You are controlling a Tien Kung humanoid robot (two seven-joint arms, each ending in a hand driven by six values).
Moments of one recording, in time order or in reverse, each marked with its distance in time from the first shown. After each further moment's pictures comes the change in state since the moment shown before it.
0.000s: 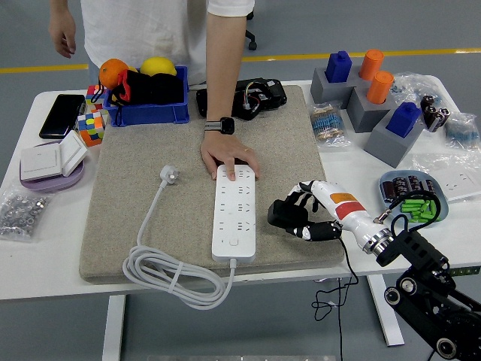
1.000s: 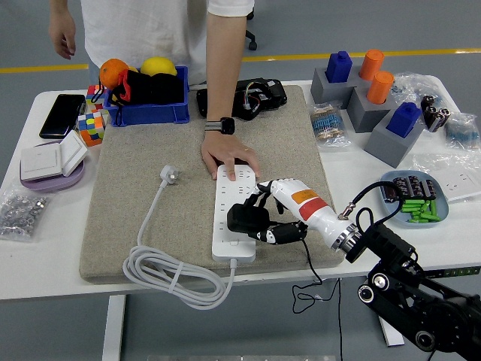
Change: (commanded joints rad) left arm -0.002 0.003 0.000 0.000 0.003 0.001 0.002; right arm 0.119 0.040 -0.180 -0.030 0.036 -0.036 0.048
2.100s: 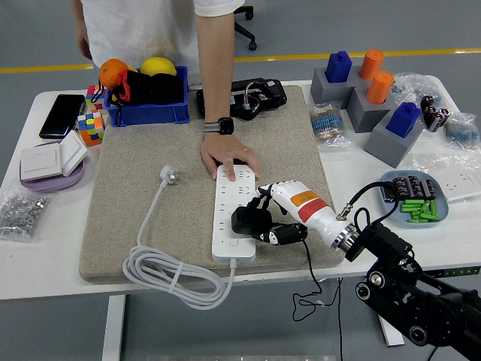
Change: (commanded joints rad) left arm 0.001 0.002 0.007 0.000 0.007 -0.005 0.002; right arm 0.025 0.016 -0.002 -0.085 -0.060 -0.015 0.025
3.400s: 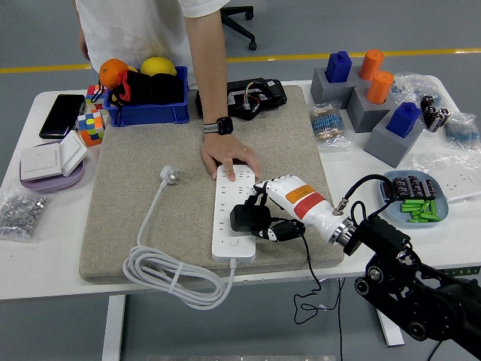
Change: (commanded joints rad) left arm -0.002 0.000 -0.001 0.000 -0.005 0.001 -0.001; right arm 0.032 -0.009 -0.016 0.006 -0.068 0.014 -0.017
